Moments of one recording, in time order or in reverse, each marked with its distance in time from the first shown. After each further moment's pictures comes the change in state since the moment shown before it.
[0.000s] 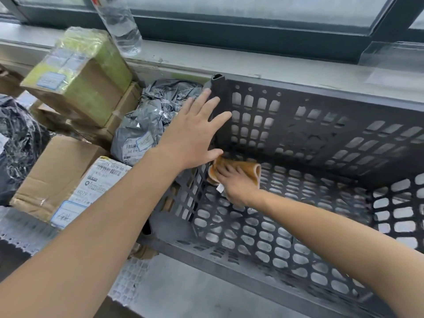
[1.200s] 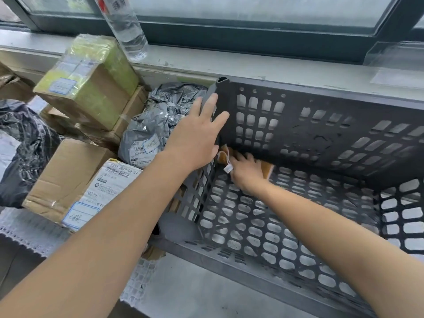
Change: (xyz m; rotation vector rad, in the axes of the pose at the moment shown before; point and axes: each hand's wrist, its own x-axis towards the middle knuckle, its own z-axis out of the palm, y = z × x) left_hand -0.001 0.003 0.000 -0.045 -0.010 -0.118; right_hand 0.014 0.006 -0.026 0.138 0.143 0.315
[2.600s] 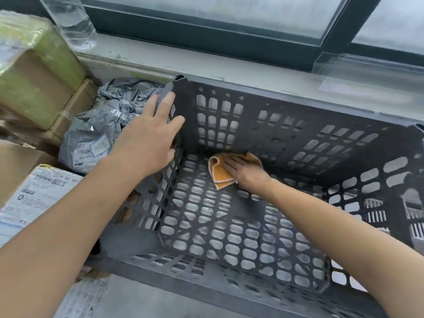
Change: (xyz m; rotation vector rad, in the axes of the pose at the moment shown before) left_hand 0.003 -0.002 0.005 0.084 -0.019 -0.004; right_hand -0.015 0.128 -0.004 -0.341 0.011 -0.344
